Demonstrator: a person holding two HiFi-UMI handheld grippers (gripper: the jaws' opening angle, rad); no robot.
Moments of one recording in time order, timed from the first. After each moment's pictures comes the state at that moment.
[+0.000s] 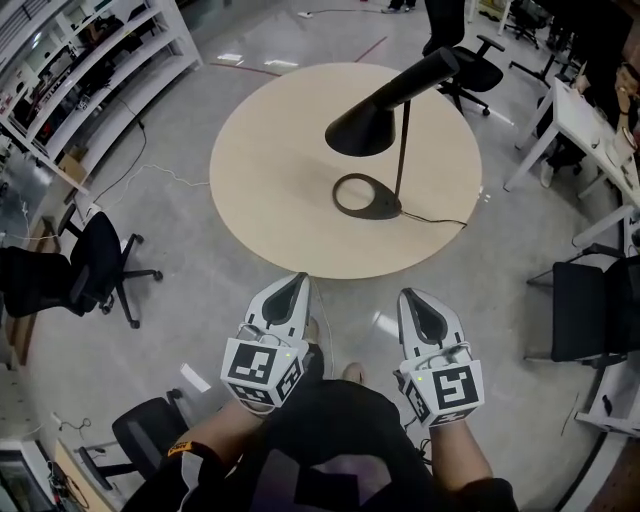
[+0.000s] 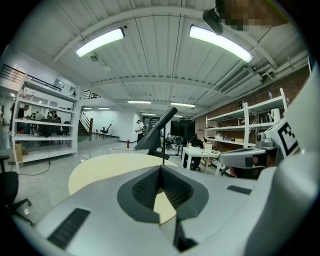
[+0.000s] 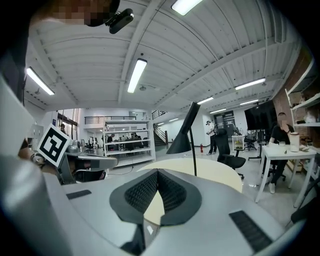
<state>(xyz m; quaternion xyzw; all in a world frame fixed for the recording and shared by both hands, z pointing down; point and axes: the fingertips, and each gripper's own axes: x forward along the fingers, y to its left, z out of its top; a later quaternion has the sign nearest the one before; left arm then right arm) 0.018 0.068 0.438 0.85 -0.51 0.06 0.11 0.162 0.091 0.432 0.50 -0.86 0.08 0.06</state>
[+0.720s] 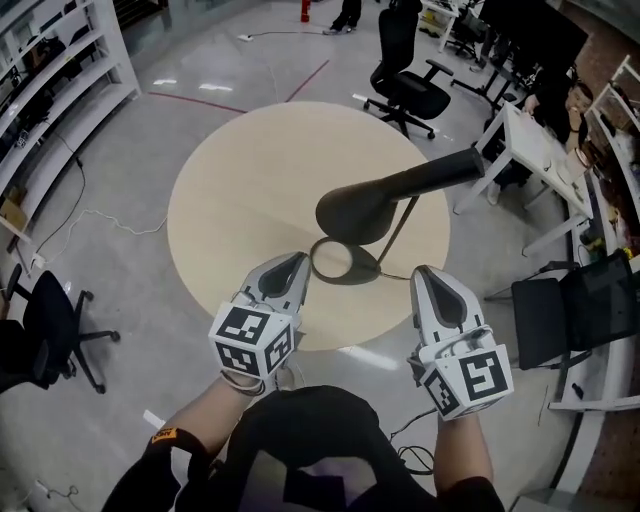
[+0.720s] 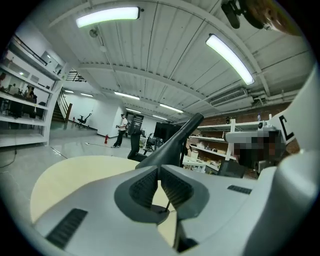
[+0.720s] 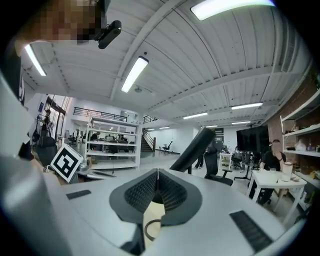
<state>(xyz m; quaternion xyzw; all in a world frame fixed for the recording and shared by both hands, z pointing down) -0.033 -0.179 0.399 0.91 -0.39 0.03 0.16 0.102 -0.115 0.317 0.57 -0.82 0.01 0.07</state>
